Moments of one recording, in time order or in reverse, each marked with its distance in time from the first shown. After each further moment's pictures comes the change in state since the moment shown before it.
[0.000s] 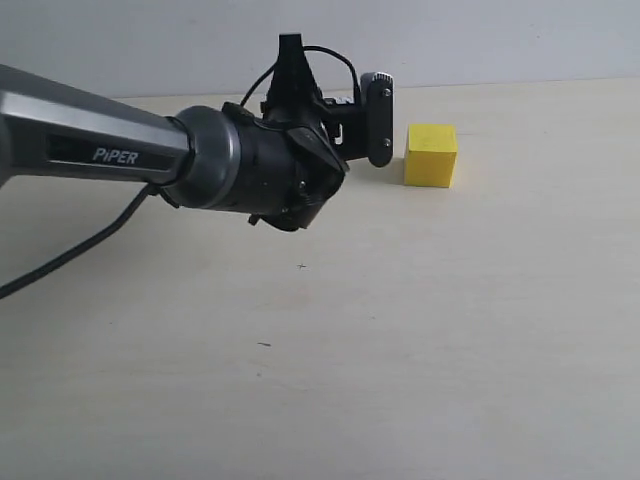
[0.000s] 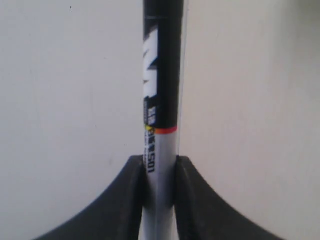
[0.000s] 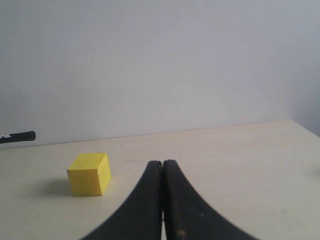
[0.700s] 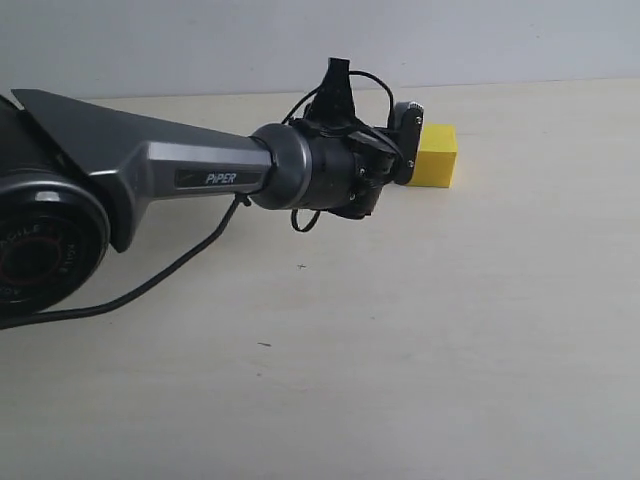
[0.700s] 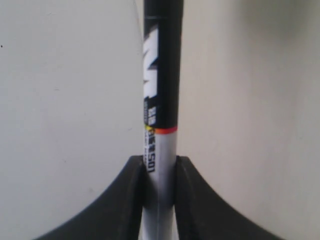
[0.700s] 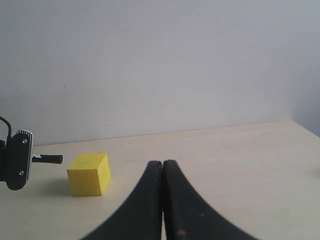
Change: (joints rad) left arm -0.002 0.229 -0.338 -0.269 0.029 0.430; right arm 0.000 0.000 0.000 0.000 0.000 0.000
